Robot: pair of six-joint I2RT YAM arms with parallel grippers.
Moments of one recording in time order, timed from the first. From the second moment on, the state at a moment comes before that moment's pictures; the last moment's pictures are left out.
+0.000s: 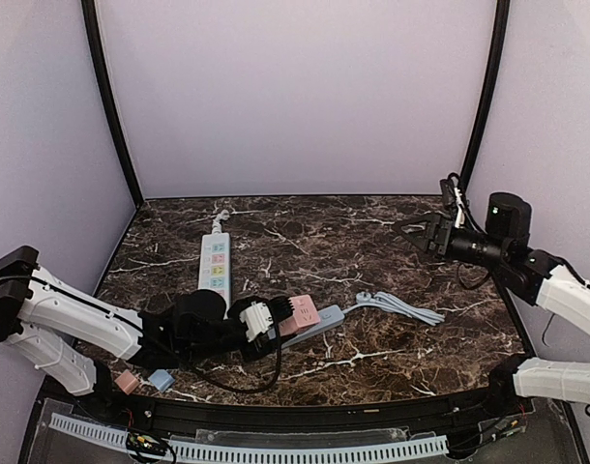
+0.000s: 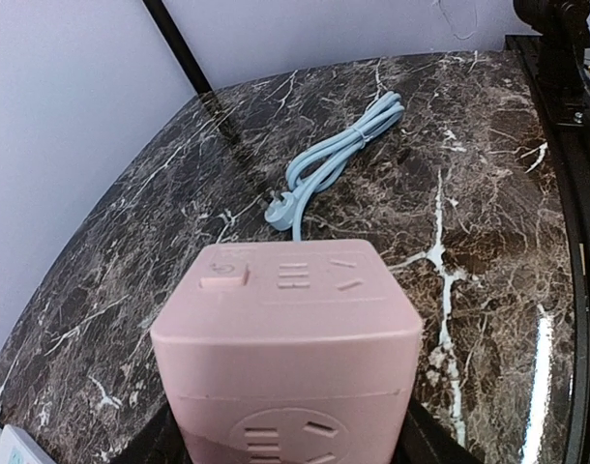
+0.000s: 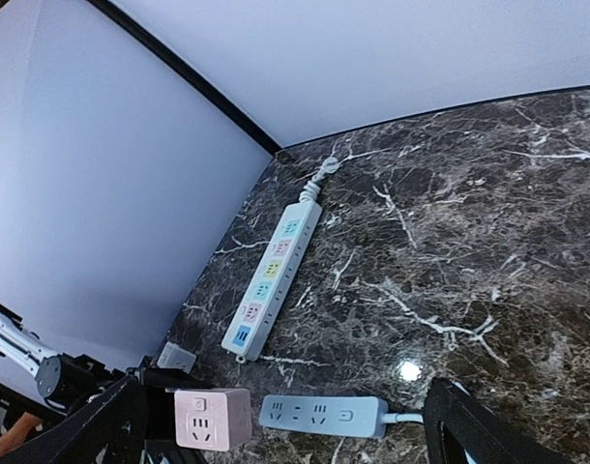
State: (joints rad) left arm -1.21 1.43 0.52 0.54 -0.23 0.30; right arm 0.38 0.89 0.63 0.02 -0.53 0.64
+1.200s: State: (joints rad) left arm -1.21 1.44 0.57 0.45 -0.10 0.21; right arm 1.06 1.39 0.99 -0.33 -0.23 0.61
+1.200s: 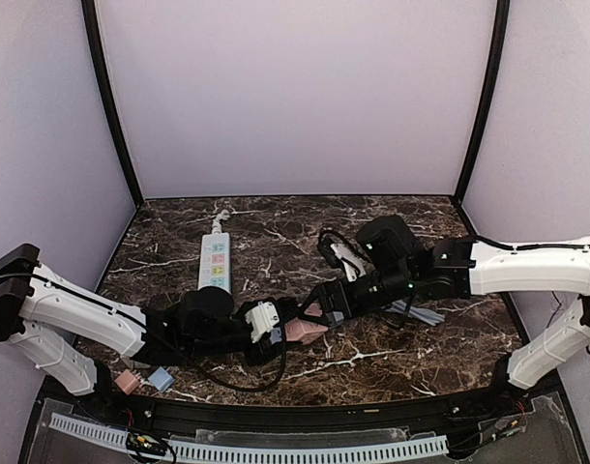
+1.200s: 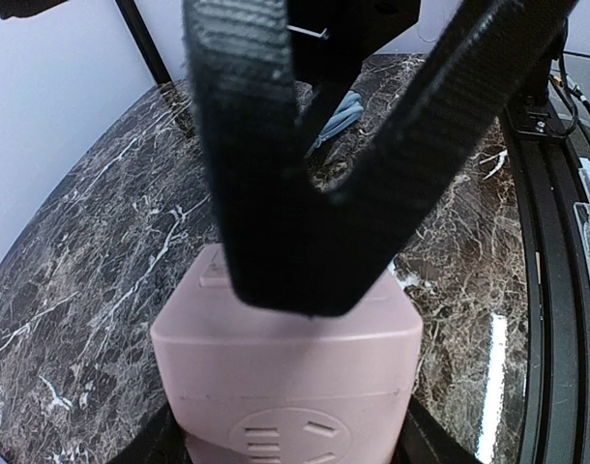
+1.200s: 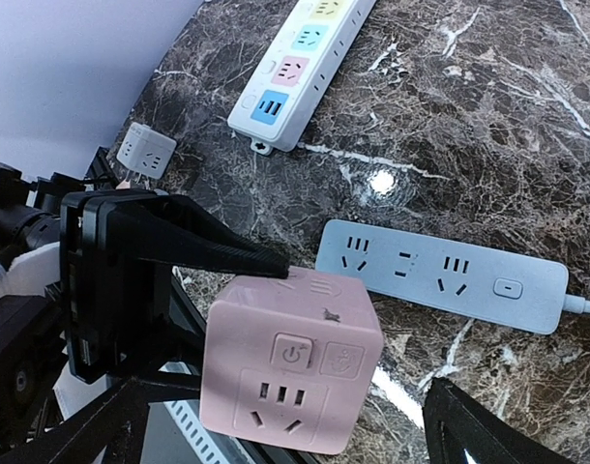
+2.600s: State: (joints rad) left arm -1.21 1.48 0.59 0.42 -0.12 0.21; right arm 1.10 1.54 1.03 -0.33 -0.24 0.66
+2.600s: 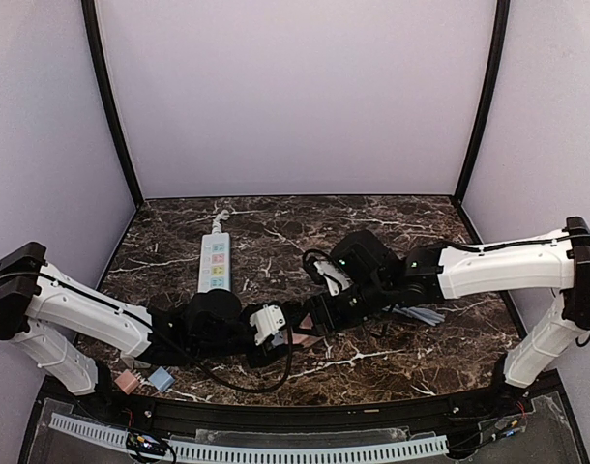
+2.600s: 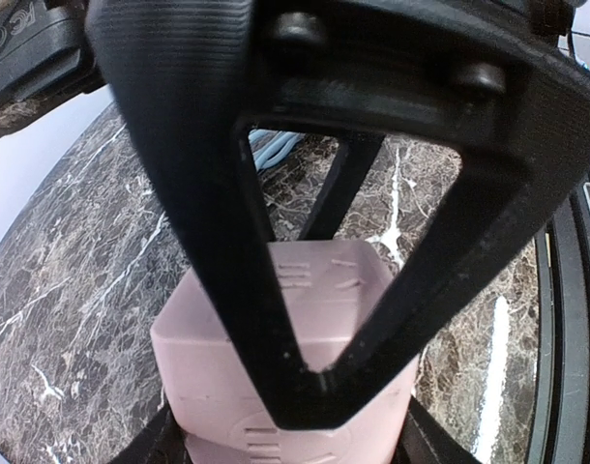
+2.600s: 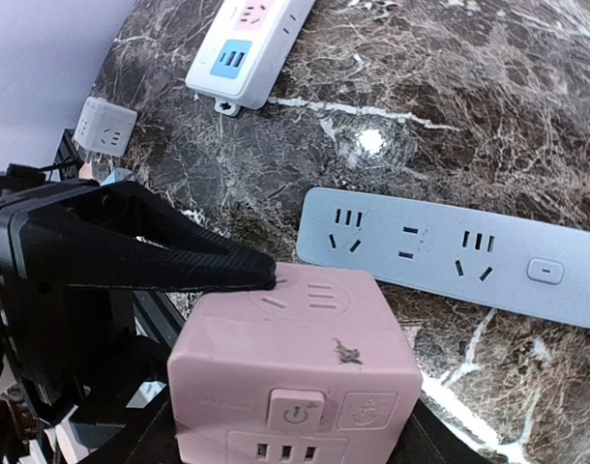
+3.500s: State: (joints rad) left arm -1.21 1.46 0.59 0.44 -0.15 0.21; right arm 1.10 1.53 1.03 -0.37 -0.15 0.65
